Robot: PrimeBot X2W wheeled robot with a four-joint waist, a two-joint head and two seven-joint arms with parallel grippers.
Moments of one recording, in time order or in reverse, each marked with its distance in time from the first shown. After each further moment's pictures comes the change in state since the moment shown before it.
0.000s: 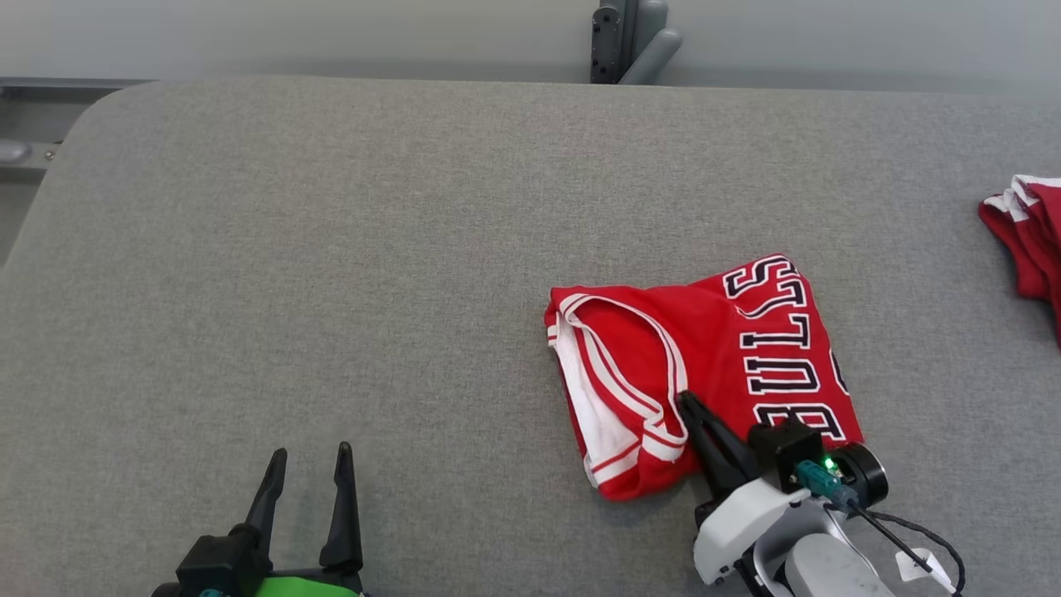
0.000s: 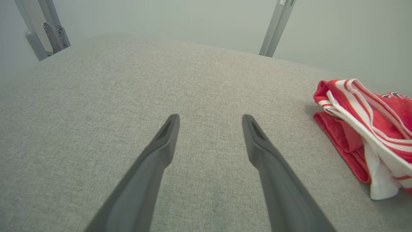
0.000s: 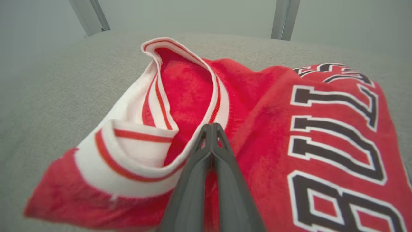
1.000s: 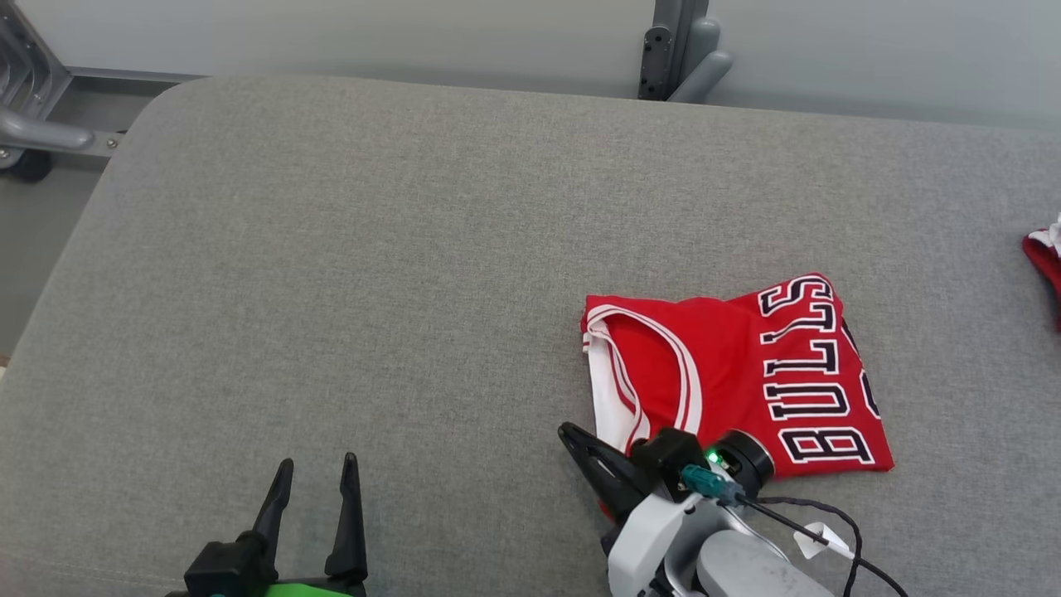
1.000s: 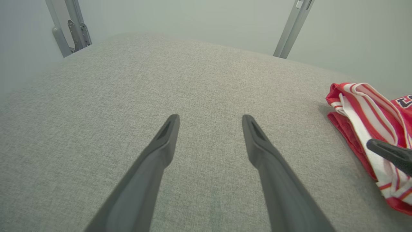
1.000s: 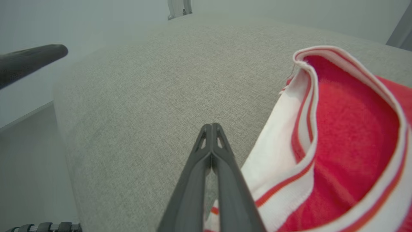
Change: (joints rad) left arm 0.000 0.000 -0.011 0.026 -0.006 0.002 0.000; right arm -0.163 -0.001 0.388 0.160 0.164 0.000 0.000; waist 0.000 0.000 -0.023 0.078
